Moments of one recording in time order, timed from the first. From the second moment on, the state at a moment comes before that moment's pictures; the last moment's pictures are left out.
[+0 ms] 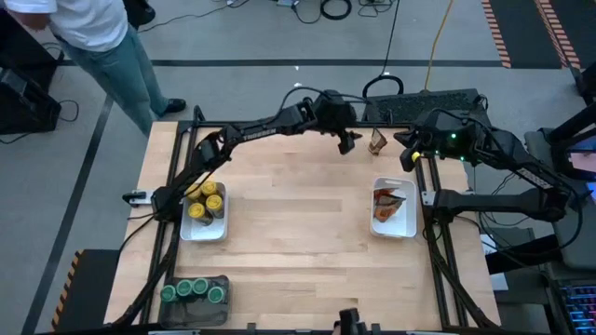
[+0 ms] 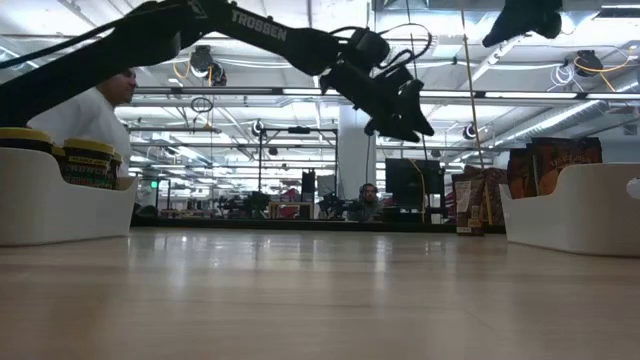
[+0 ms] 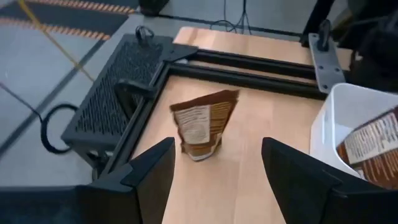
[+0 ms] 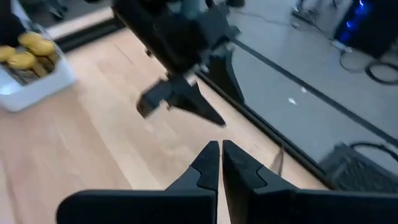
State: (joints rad) left arm 0.40 2.40 2.28 -0.39 0.19 0.11; right arm -0.38 0.80 1.18 -0.95 0.22 0.22
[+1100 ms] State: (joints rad) left arm 0.48 1.67 1.45 -0.21 0.19 -0.02; right arm -0.82 1.13 1.18 -0.95 0.02 -0.07
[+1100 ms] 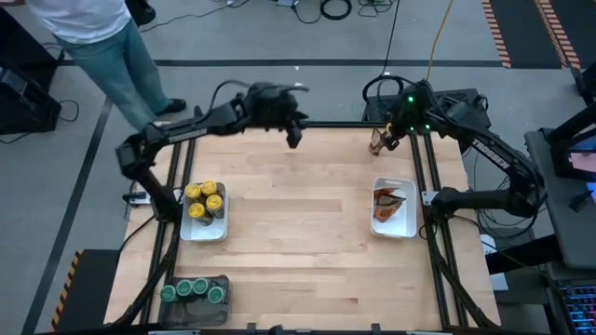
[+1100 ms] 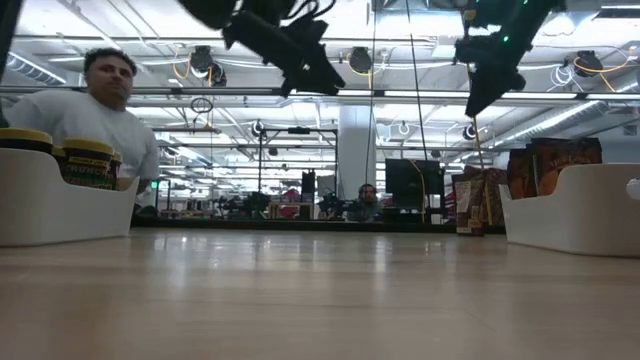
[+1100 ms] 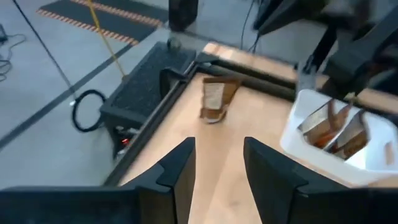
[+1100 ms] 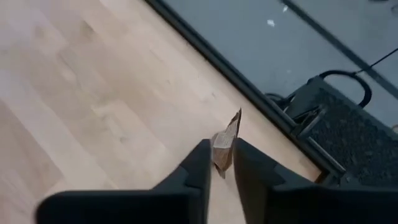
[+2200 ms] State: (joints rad) left arm 0.37 1.58 1.22 -0.02 0.17 -0.21; right arm -0.91 1.40 0.98 -0.77 0.00 -0.06
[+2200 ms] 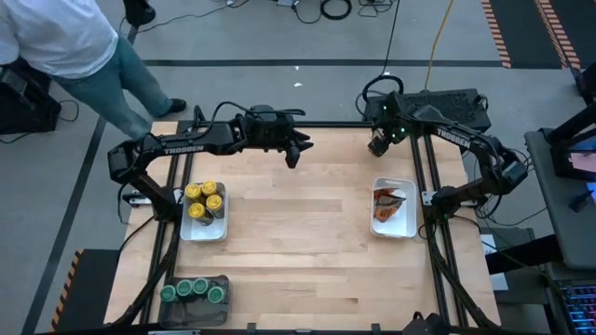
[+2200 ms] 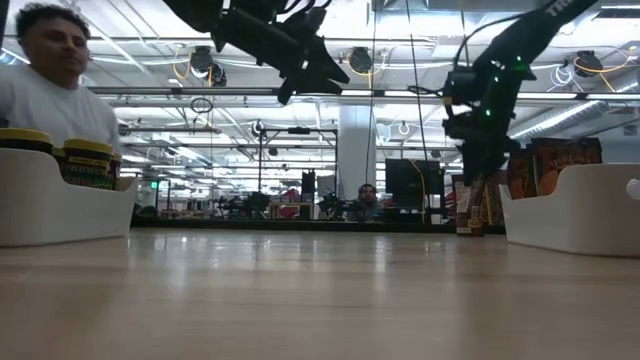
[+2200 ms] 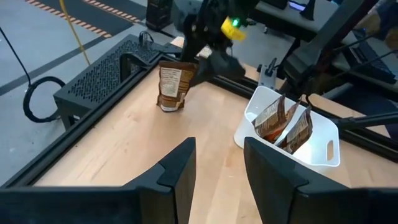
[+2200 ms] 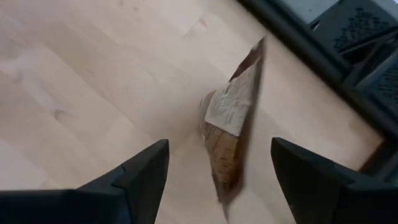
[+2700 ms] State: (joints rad) left arm 0.37 1.58 1.22 -0.02 0.16 -0.23; right arm -0.90 1.40 0.86 -0.63 0.00 -0.02
